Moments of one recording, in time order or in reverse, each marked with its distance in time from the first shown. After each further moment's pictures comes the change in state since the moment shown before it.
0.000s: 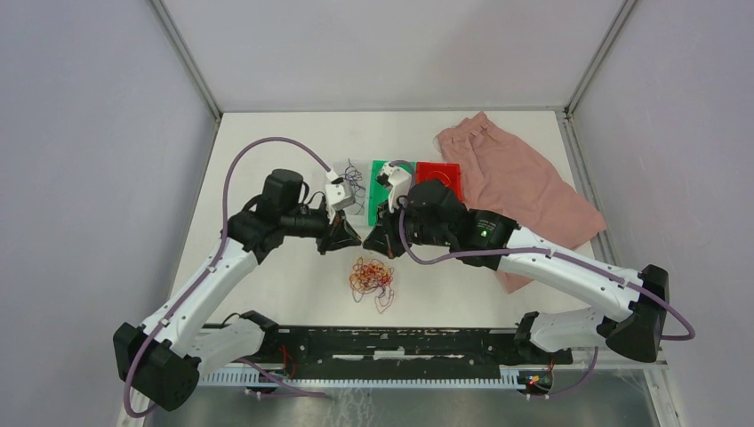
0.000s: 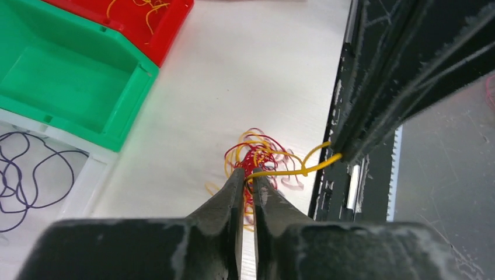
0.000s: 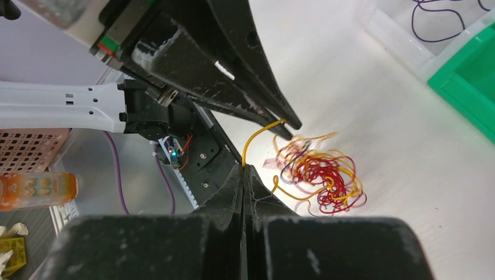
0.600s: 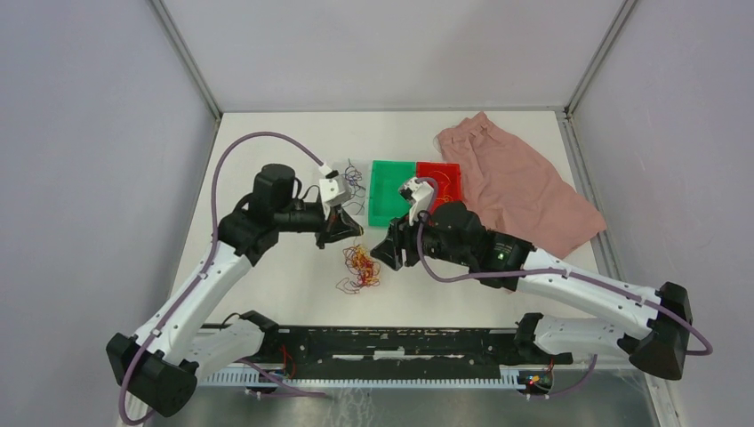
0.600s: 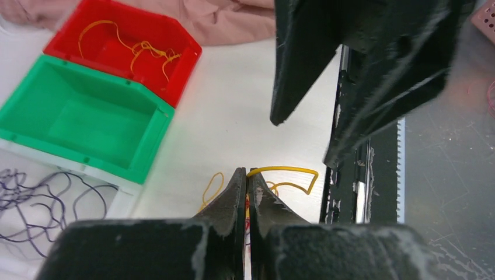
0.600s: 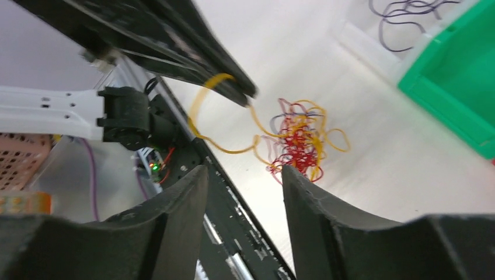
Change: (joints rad) left arm -0.007 -0.032 0.033 0.063 0.000 -0.009; right arm 0.003 -0.147 -0.230 0.186 0.069 -0.003
